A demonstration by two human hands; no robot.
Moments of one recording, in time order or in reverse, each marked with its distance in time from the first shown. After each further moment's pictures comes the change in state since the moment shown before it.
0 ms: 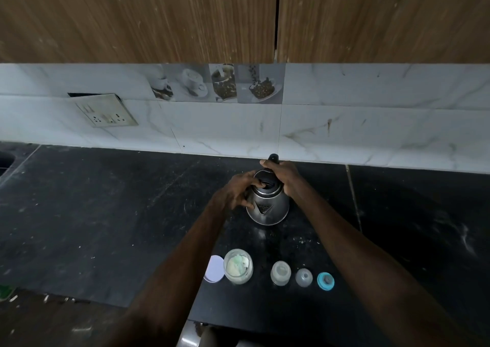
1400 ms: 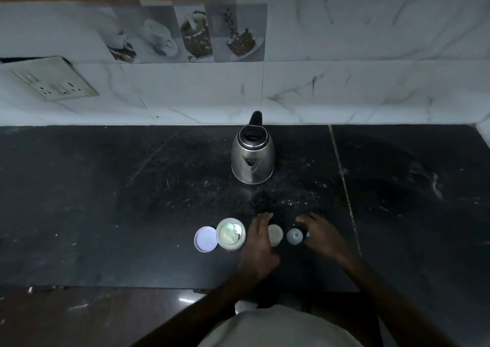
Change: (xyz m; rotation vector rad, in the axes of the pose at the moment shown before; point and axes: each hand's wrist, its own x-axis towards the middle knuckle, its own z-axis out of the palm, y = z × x) left_hand -0.100 -0.207 0.105 0.519 0.141 0.422; right_hand -0.161 0.189 -0.120 -1.190 -0.101 -0.063
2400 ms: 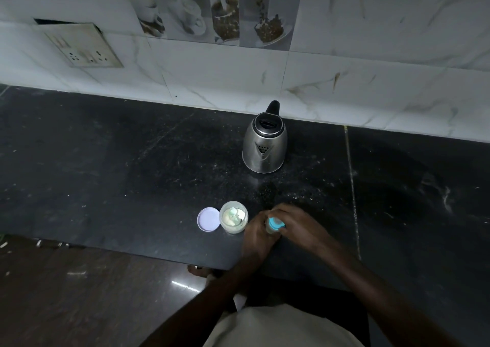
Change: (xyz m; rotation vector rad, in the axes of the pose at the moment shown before) left_hand -0.001 -0.017 0.028 -0.246 0.208 -0.102; right_hand -0.008 -0.061 -0.002 0.034 0.050 -0.544
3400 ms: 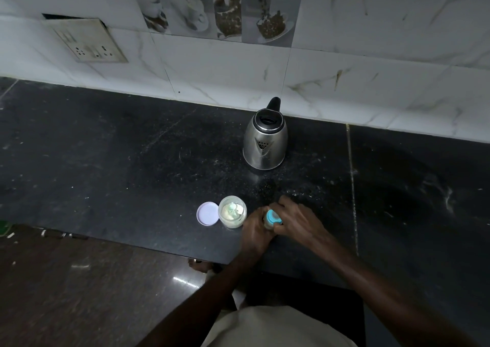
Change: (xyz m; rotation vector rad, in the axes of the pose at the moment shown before) left_hand -0.004 0.002 0.011 -0.150 0.082 0.065; right_hand -0.006 -0.012 -0.009 -0.295 -0.007 0.097
